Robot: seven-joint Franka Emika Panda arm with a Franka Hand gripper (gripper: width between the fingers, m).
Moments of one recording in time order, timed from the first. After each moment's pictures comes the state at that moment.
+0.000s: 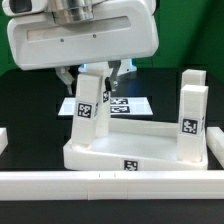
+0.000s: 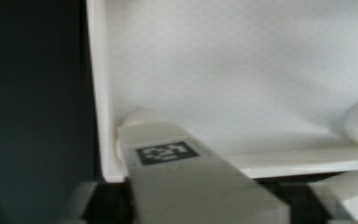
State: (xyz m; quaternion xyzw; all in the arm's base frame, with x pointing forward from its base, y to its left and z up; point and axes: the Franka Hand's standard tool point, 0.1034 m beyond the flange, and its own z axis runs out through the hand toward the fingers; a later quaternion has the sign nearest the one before) arm 0.577 -0.062 0.111 -0.98 0.16 0.03 0.08
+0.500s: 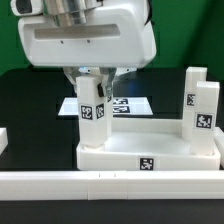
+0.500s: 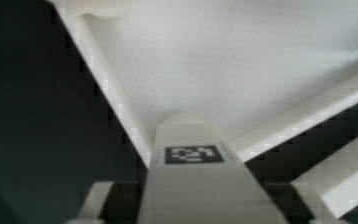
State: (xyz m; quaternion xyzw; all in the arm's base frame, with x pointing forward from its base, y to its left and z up) arm 0.586 -0.058 0.106 -0.93 0.37 0.05 0.07
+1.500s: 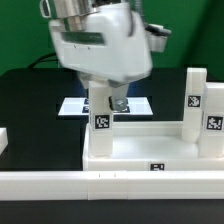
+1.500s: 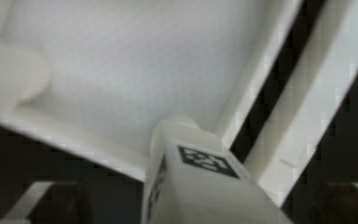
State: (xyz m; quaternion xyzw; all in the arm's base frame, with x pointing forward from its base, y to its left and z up) arm 0.611 -0.046 0.104 -0.87 0.49 0.02 0.08
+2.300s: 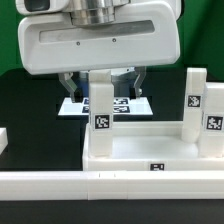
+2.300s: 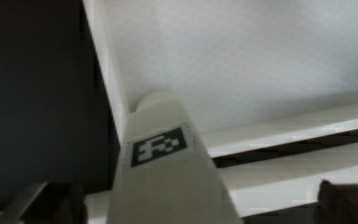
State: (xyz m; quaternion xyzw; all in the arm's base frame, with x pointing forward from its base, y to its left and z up) arm 0.611 -0.045 0.109 -0.99 0.11 0.01 0.05
